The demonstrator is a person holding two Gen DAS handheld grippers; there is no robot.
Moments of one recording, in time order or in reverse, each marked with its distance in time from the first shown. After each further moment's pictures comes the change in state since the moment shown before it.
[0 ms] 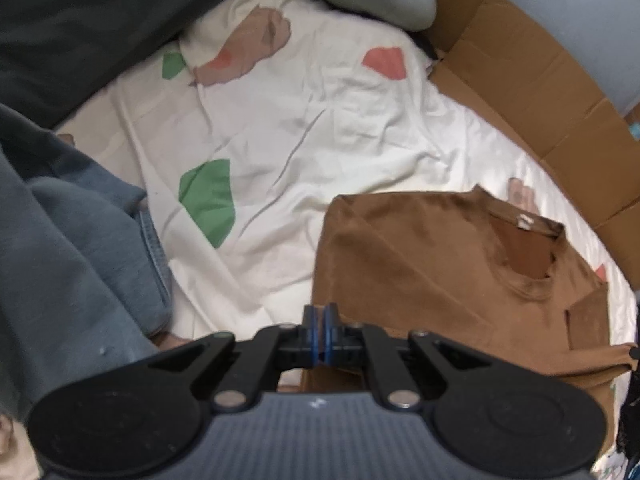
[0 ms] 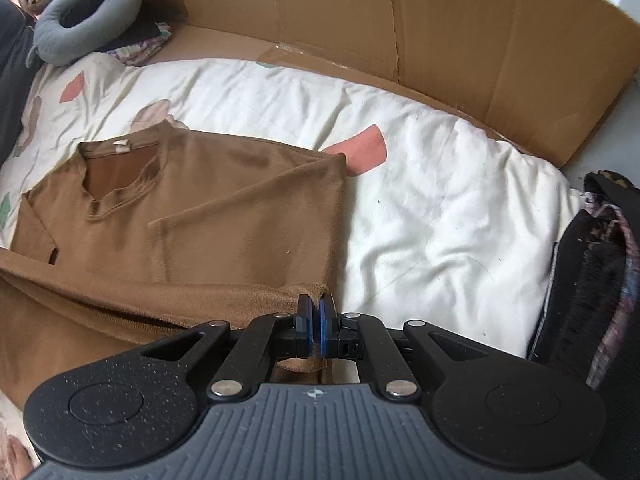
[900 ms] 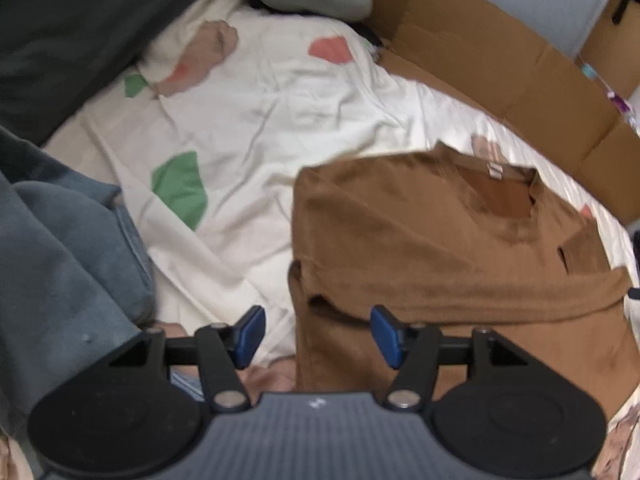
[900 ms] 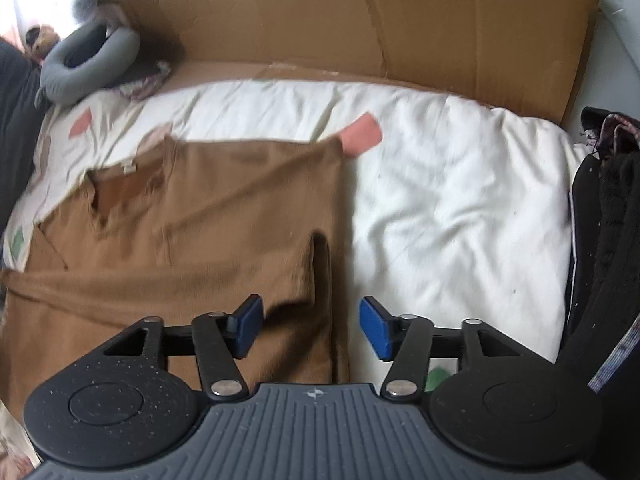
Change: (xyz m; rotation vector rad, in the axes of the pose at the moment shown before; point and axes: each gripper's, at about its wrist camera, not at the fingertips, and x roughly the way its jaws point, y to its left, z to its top) left arm -0.001 -0.005 -0.050 0.205 -0.073 -0.049; right arm 0.010 -0.012 -0.050 0.087 -0.138 0.072
